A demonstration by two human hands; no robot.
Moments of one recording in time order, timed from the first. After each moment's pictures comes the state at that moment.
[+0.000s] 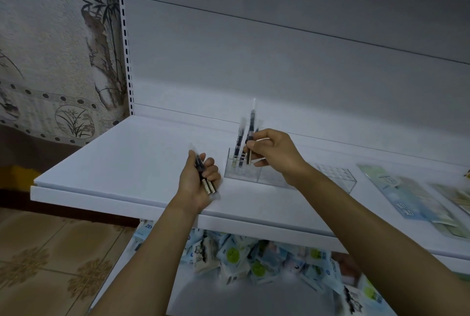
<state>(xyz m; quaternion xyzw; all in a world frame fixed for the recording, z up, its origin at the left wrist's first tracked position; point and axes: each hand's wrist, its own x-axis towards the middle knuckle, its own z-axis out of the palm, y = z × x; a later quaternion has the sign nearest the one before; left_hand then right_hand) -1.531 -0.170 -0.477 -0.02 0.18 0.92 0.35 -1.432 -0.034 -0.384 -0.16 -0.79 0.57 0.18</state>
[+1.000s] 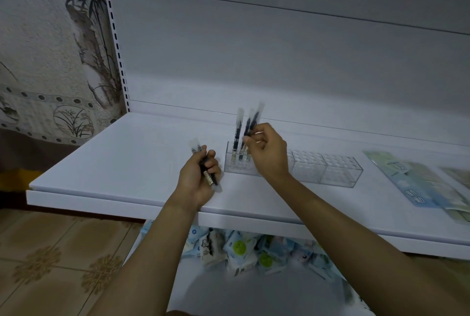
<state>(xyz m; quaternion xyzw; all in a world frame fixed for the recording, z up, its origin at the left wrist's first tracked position) -1.534 -0.166 -0.476 0.00 0.23 0.91 0.35 -1.469 -0.025 -0.446 -0.13 -0.81 0.41 0.40</state>
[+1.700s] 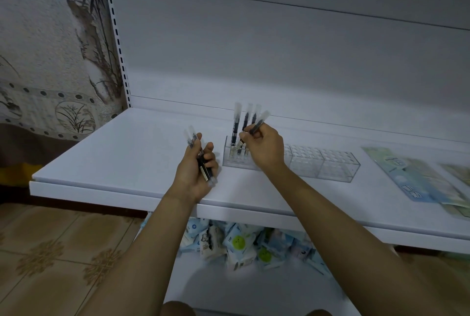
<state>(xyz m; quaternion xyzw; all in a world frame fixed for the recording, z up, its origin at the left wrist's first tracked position) -1.523 -0.172 -0.473 0.01 0.23 0.92 0.32 -1.471 -0.025 -0.441 -0.20 -0.82 0.42 0.34</state>
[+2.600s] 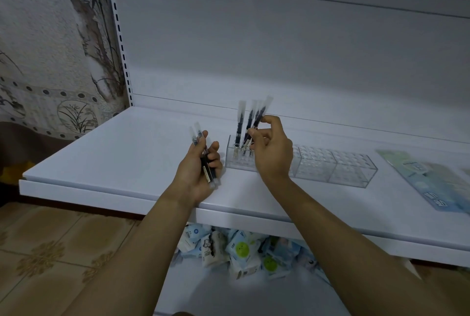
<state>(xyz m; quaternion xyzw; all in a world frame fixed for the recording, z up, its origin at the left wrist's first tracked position) -1.527 -0.166 -0.474 0.02 0.26 0.91 0.32 -1.474 -0.031 -0.461 -0.17 -0.78 0.37 0.47</state>
